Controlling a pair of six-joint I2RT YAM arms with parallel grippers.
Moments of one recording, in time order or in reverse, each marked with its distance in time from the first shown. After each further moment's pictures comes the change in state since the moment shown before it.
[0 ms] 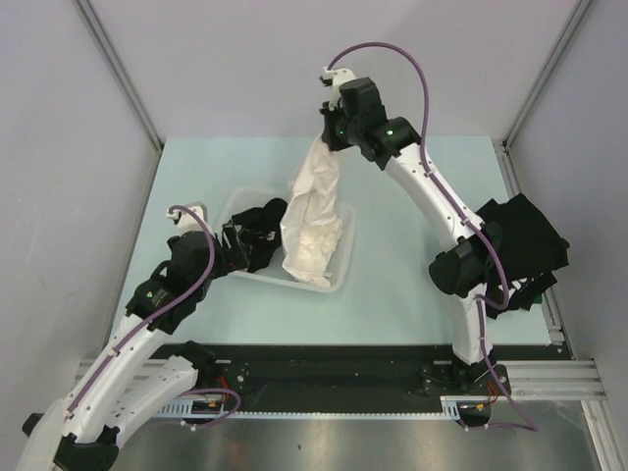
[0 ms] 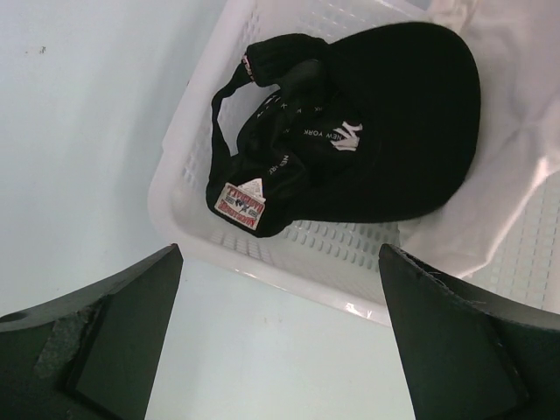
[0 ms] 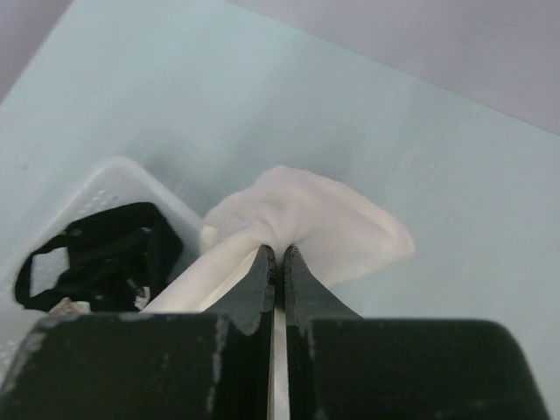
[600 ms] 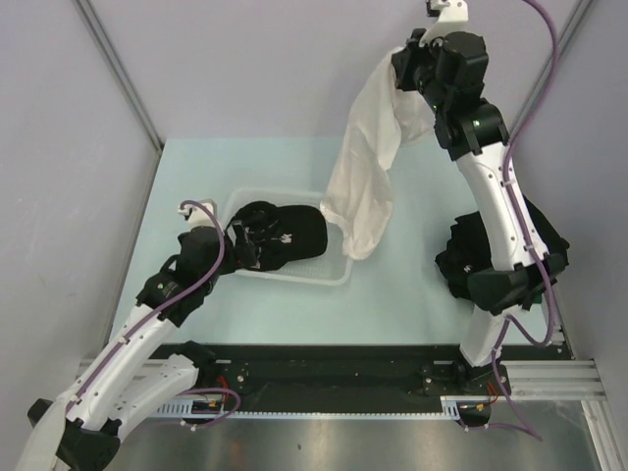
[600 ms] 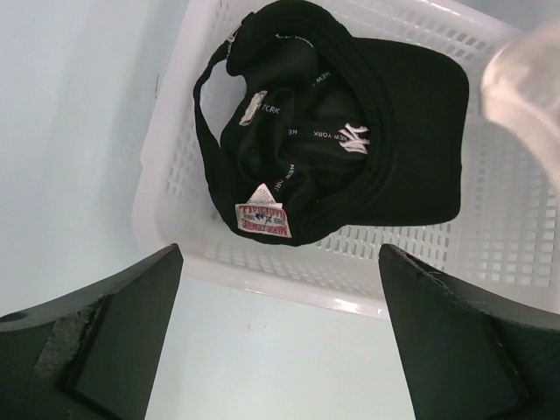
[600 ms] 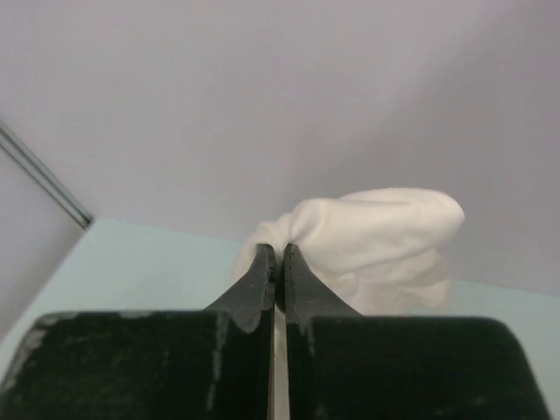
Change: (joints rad) left arm 0.000 0.068 -0.023 0.076 0.050 -0.001; right arm -0.244 -0.239 -0.016 0.200 0.070 0.019
